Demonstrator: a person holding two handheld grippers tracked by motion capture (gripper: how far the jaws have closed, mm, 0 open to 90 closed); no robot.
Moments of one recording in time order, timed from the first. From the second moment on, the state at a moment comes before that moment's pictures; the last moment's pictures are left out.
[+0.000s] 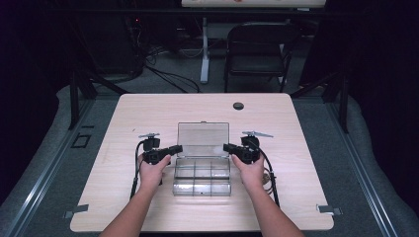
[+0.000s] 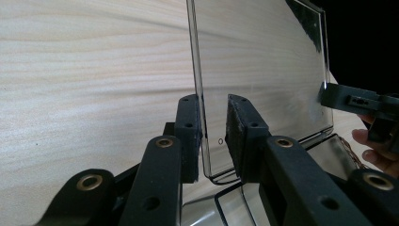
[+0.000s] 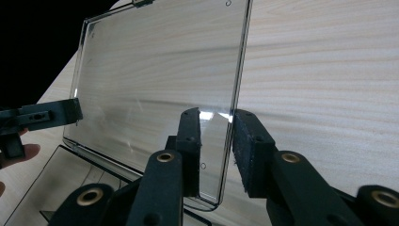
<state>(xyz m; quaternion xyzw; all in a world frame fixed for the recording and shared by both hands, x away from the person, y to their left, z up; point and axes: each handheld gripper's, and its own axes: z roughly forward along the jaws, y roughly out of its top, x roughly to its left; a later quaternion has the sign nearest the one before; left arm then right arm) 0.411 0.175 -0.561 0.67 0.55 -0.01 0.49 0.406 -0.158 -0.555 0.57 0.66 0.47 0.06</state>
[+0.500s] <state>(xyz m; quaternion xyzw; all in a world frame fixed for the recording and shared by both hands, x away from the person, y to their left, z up) 0.412 0.175 -0.565 0.65 0.57 -0.04 0.49 0.408 -0.158 -0.557 0.59 0.65 0.47 0.04</state>
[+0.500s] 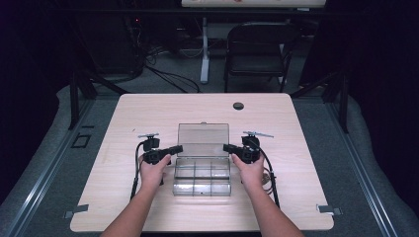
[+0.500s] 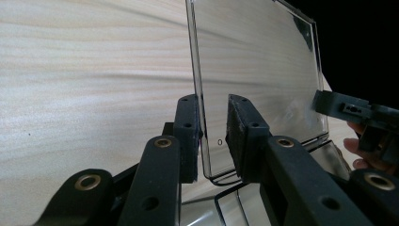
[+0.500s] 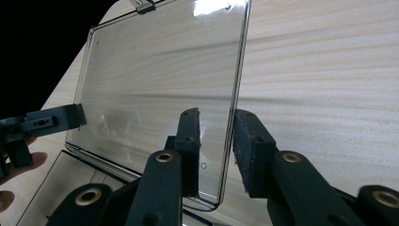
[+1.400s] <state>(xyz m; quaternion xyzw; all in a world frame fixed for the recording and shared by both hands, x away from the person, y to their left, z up) 0.415 0.174 -0.568 0.65 0.57 -0.06 0.49 0.411 -0.156 -0.561 0.60 0.64 0.47 0.02</state>
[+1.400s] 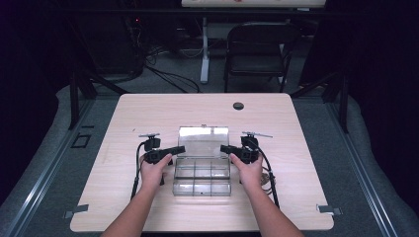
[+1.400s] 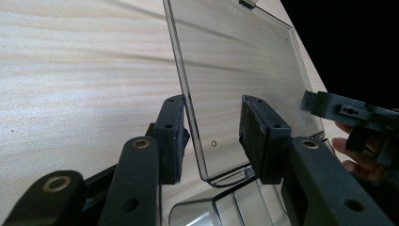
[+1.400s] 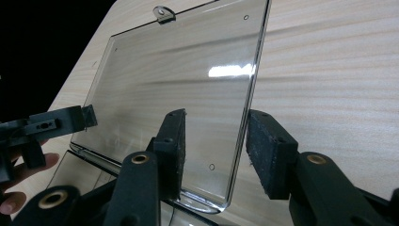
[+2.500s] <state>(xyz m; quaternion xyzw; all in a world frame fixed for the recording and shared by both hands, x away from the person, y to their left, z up) 0.418 0.172 -0.577 0.66 0.58 -0.07 0.47 0.411 -0.154 -0.571 0.62 0.64 0.46 -0.01</state>
